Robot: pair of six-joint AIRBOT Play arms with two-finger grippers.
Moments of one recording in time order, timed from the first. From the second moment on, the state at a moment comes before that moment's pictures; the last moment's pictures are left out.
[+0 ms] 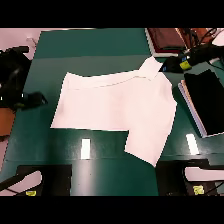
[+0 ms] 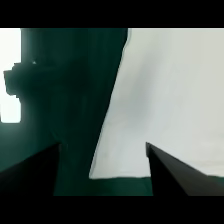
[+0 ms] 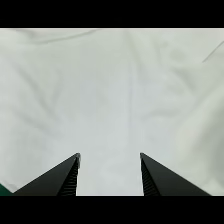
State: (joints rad) left arm 0.25 -1.18 0.96 1.25 -1.18 -1.38; right arm -0.07 -1.42 1.53 -1.07 1.35 1.37
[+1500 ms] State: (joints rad) left arm 0.22 -1.12 0.77 1.06 -1.08 -1.27; right arm -0.48 -1.02 0.60 -1.16 1.40 1.36
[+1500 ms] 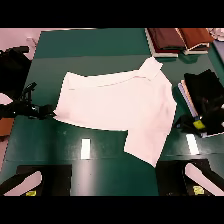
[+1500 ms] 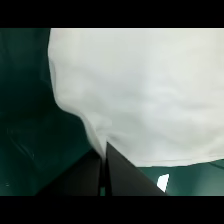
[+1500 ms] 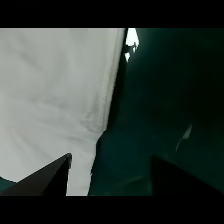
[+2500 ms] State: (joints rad) left arm 0.22 -0.82 1.16 1.06 -1.10 -1.31; right arm -0.25 -0.79 1.12 -1.02 1.13 1.34
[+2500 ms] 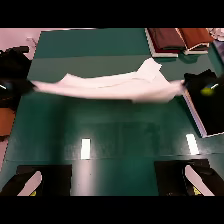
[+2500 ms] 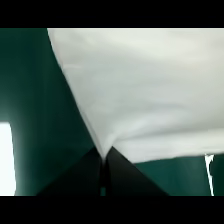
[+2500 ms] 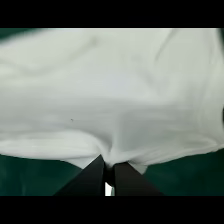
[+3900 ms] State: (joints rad) left arm 0.22 -1.24 1.36 1.00 -1.15 -1.41; right arm -0.16 -1.33 1.57 -1.19 1.33 1.39
